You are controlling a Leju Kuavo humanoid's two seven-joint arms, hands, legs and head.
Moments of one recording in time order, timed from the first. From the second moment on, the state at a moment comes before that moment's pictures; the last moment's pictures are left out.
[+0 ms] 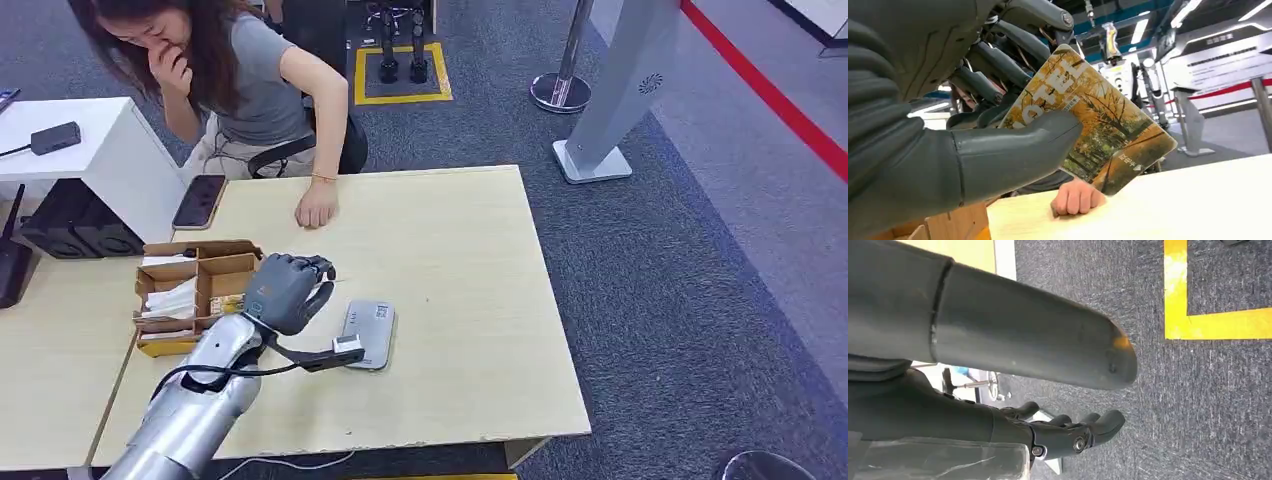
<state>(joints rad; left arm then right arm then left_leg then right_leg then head) -0.48 0.05 -0.49 -1.04 -1.21 0.26 -0.27 -0.10 0.13 -1.14 -0.21 1.40 -0.13 0.32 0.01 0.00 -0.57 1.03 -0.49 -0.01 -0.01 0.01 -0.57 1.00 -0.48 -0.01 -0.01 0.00</state>
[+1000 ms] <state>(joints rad) -0.47 0.10 -0.59 -1.00 -1.18 0.23 -0.32 -0.10 0.13 -1.13 -0.21 1.41 -0.13 0.32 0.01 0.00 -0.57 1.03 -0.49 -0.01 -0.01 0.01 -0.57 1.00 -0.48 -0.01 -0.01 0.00</state>
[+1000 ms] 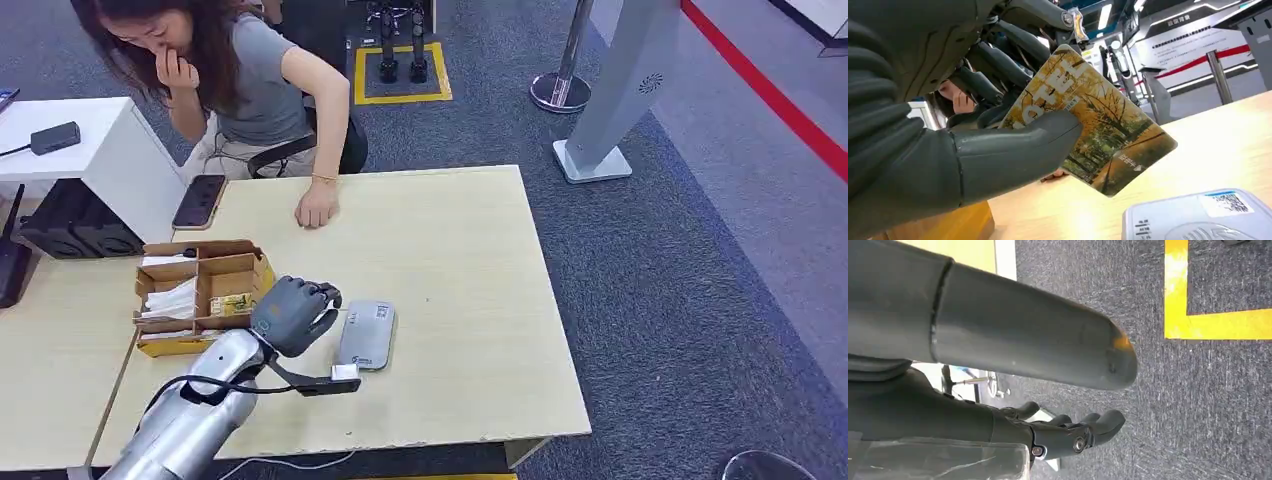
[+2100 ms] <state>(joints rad) -0.43 0.10 -0.66 -0.96 -1.19 0.29 -0.32 -0.10 0.13 -1.13 -0.21 1.42 -0.13 0.31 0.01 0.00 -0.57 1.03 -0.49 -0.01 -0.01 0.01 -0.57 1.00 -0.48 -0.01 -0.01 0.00</state>
